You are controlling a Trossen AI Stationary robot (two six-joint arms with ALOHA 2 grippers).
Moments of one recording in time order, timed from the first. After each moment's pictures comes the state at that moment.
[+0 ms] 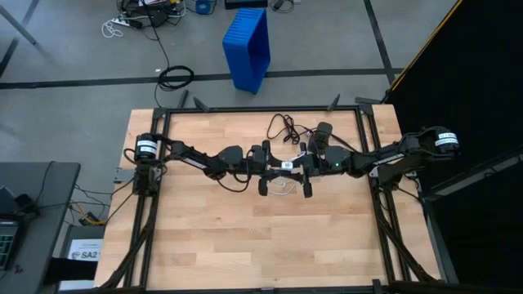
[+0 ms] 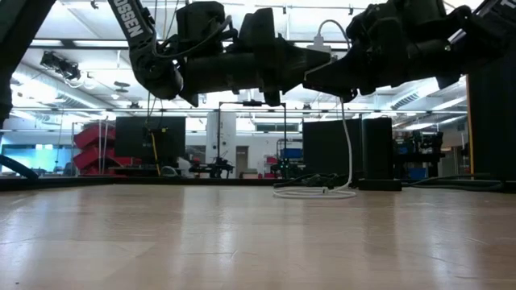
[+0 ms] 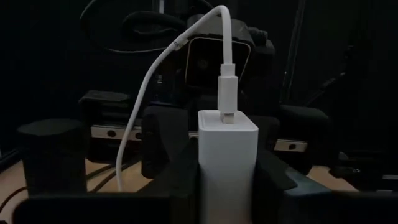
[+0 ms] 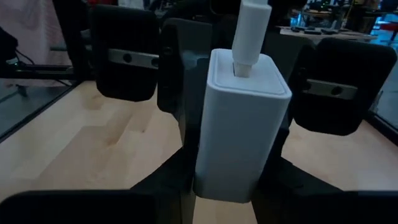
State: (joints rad) left arm 0.08 1.92 0.90 1.19 0.16 -0.11; right arm -0.04 1.36 0.43 0.81 -0.05 -0.02
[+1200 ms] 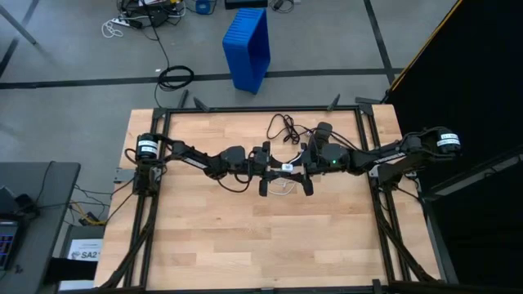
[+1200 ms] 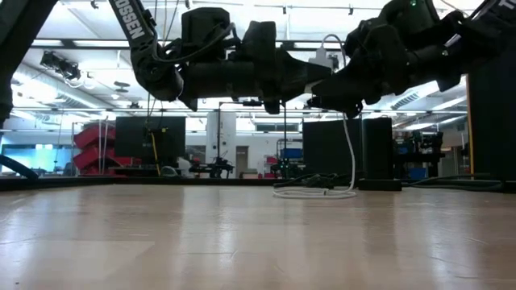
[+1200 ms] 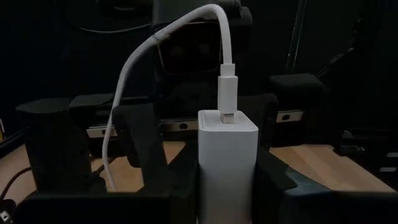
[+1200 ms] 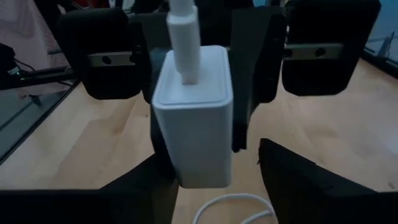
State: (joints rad) left arm 0.08 1.93 0.89 1.13 0.17 -0.08; right arm -0.10 1.34 0.43 0.64 -0.10 0.12
